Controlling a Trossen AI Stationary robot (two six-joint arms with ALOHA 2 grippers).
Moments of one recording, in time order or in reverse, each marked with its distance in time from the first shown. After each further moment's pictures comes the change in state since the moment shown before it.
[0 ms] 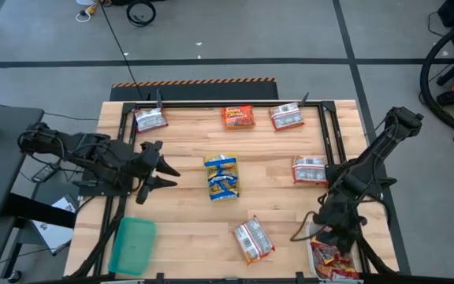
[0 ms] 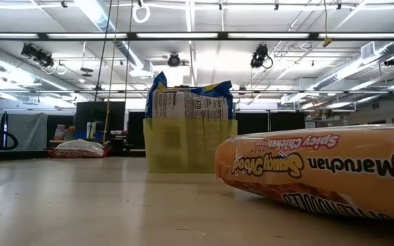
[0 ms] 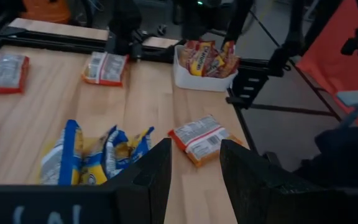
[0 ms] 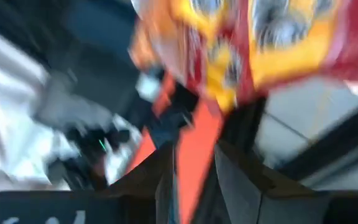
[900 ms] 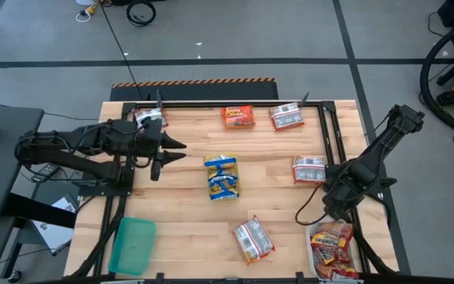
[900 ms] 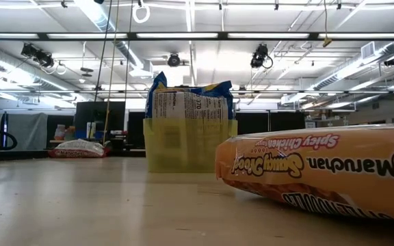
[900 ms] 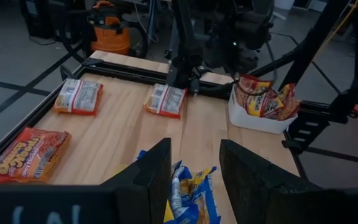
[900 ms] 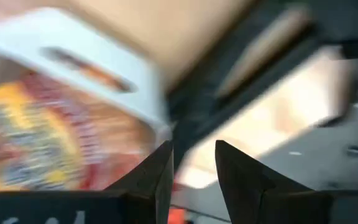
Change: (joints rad) left arm 0.257 0.001 0.000 0.089 0.000 0.064; right arm -0.022 -0.120 0.054 -0.882 0.372 -0.334
